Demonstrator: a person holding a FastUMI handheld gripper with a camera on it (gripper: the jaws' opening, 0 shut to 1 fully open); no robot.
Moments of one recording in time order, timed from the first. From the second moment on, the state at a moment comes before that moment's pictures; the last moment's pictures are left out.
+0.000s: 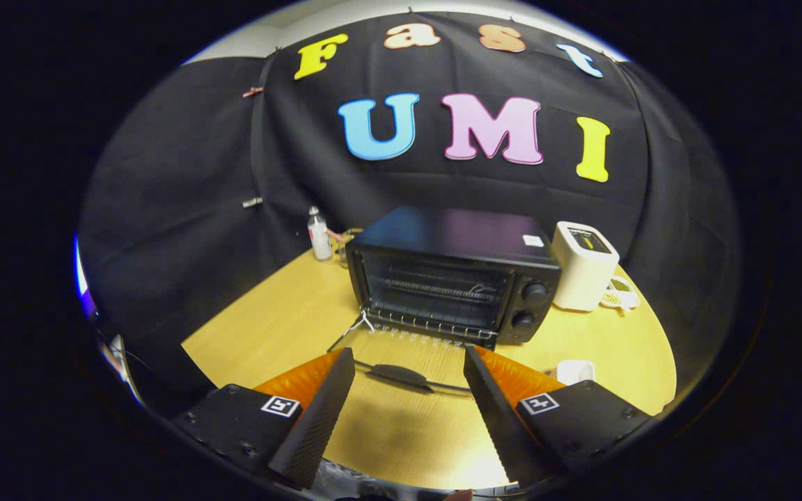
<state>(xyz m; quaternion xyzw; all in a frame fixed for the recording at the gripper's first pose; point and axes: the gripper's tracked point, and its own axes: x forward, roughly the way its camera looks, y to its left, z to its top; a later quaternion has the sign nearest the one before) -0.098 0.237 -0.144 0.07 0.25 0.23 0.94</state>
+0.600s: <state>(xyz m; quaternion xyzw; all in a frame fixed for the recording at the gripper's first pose) -0.067 0.011 -0.247 0.13 0.42 0.17 0.88</state>
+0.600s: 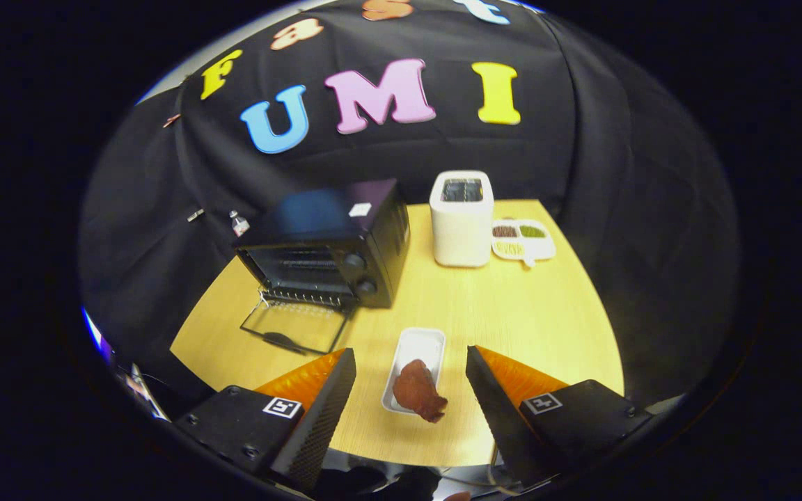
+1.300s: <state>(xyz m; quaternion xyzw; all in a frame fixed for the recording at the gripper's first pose) -0.093 0.033 -0.365 0.28 0.55 0.14 0.78</state>
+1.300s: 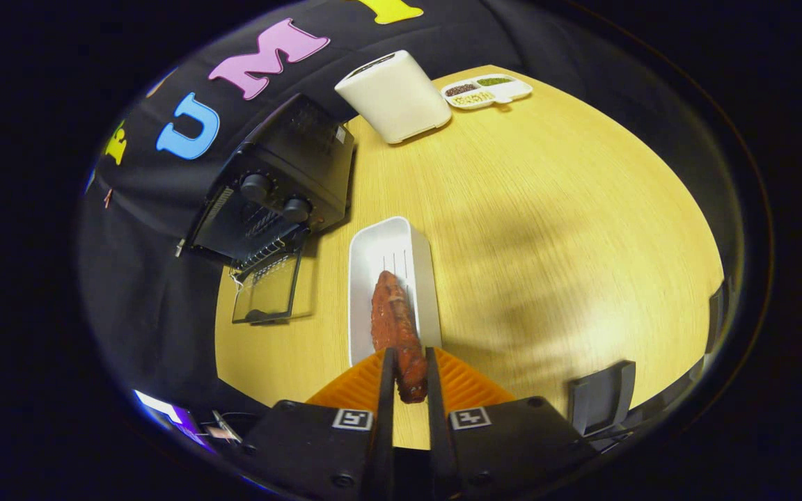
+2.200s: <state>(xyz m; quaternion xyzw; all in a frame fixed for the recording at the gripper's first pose) -0.060 0.153 -0.233 0.25 0.44 0.25 0.82</state>
